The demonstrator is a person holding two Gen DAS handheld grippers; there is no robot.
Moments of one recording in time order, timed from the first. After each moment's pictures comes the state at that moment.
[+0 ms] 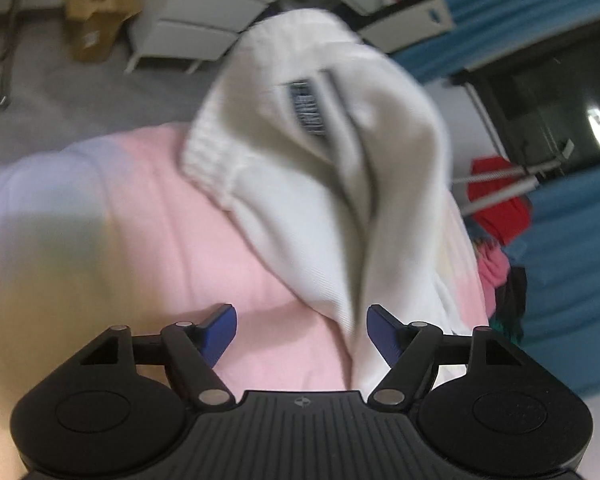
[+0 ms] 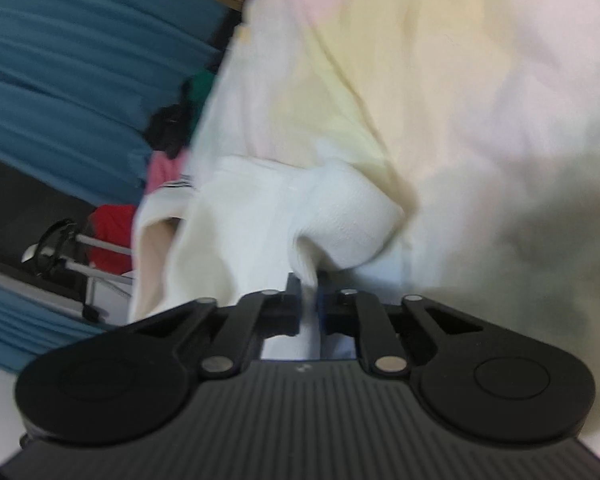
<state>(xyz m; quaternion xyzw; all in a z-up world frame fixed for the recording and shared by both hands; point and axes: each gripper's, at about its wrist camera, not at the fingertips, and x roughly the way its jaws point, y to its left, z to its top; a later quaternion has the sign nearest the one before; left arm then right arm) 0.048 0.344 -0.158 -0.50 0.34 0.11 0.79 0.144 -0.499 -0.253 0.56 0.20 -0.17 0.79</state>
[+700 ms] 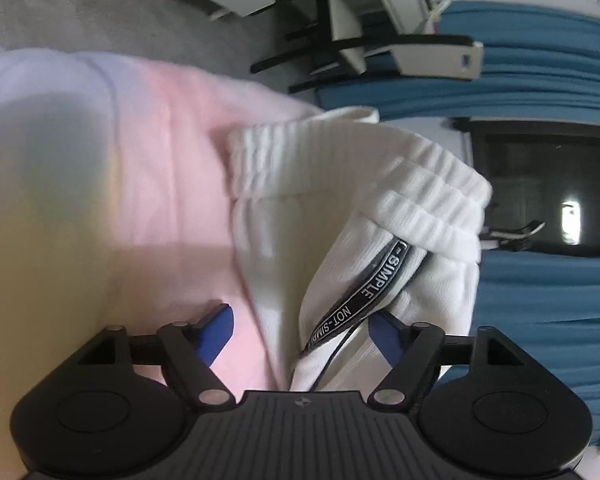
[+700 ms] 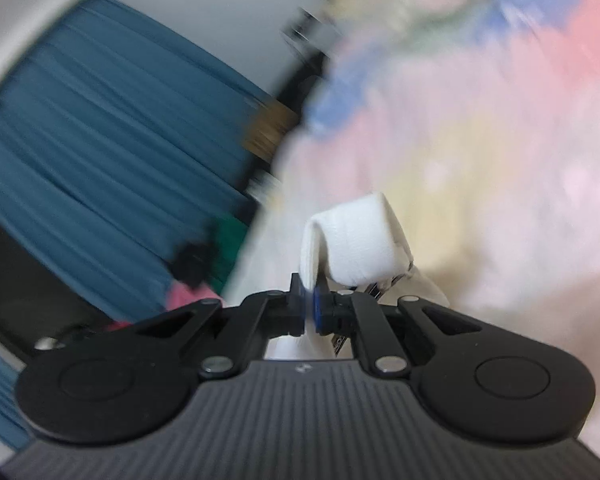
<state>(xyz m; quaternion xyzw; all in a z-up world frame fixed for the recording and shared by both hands) 0.034 0.389 -0.192 -0.63 0.30 0.07 0.71 0.082 -0.515 -0.183 0.51 0.05 -0.29 0.81</state>
